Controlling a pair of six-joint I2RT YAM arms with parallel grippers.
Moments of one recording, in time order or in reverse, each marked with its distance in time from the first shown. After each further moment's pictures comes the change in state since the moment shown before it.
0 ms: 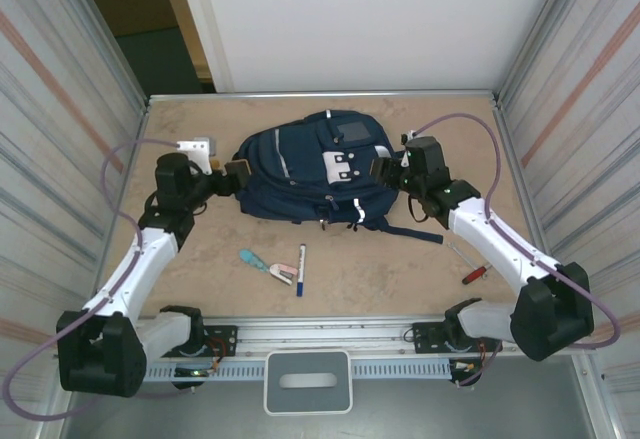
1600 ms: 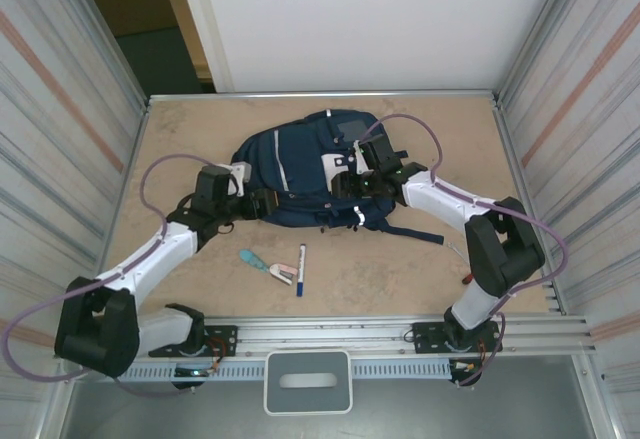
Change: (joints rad) left arm -0.217 0.136 -0.022 -0.165 -0.021 -0.159; right arm 0.123 0.394 0.167 -0.020 -0.220 -0.071
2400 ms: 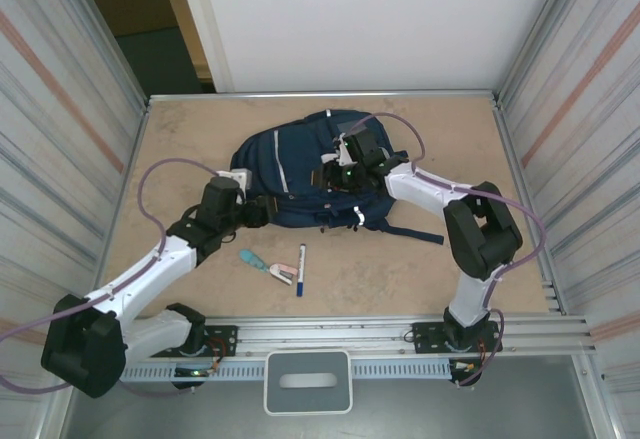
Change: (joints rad) left arm -0.131 -0.127 -0.045 -0.043 -0.274 0.000; right arm 0.036 0.164 0.137 0.095 -0.174 0.257
